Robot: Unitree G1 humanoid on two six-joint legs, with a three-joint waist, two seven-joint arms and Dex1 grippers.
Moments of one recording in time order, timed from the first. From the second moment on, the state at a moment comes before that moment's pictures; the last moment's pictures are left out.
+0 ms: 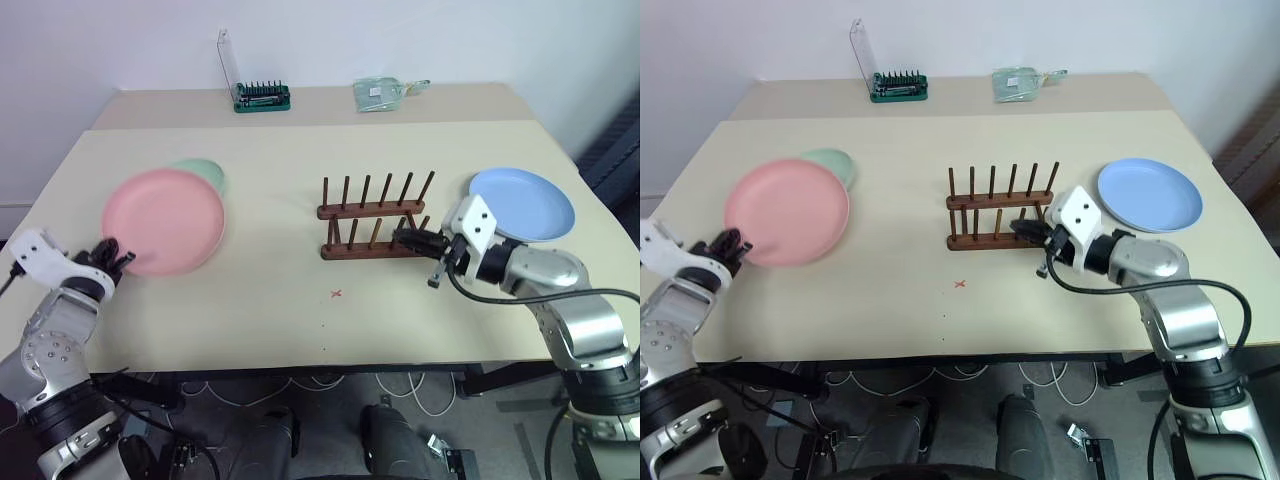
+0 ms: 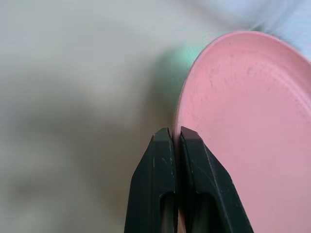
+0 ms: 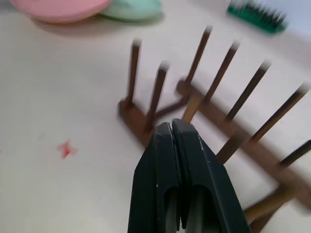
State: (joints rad) left arm -0.35 0.37 0.75 -0.09 -0.69 0.76 -0.08; right arm -0.40 -0.69 -0.01 -0.27 0.34 0.41 0.82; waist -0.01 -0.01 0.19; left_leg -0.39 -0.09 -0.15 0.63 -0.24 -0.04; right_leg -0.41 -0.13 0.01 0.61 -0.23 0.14
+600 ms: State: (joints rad) left arm -0.73 0.32 0.32 -0.25 -0.59 0.78 0.01; right arm -0.81 -0.60 0.39 -0.03 -0.27 -0.10 0.71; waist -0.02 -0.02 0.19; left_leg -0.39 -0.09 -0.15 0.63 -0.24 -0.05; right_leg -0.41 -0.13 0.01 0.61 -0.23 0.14
